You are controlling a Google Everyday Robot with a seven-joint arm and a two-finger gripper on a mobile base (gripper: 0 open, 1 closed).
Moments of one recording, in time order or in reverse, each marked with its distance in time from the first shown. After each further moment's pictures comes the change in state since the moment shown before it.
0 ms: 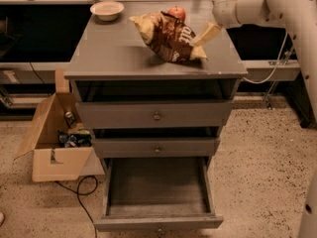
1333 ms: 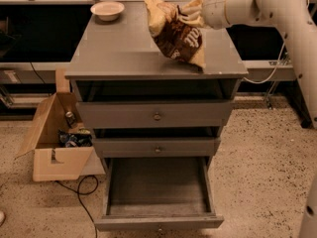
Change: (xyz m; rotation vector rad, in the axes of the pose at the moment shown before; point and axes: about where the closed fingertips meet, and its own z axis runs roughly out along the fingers) arm -0.028 0.014 0.009 -0.037 -0.028 -0.076
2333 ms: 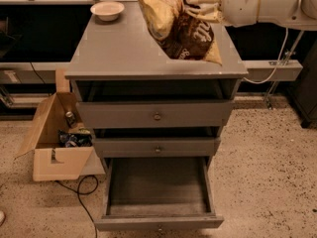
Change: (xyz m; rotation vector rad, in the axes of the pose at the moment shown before) arm -0.101 0.018 -0.091 0.000 -0.304 -0.118
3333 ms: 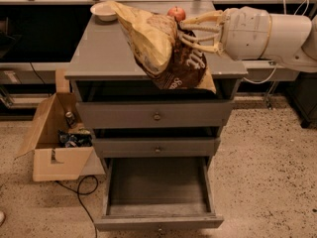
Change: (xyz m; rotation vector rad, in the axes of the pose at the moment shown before) arm -0.089 0.068 -0.025 0.027 -0.286 0.048
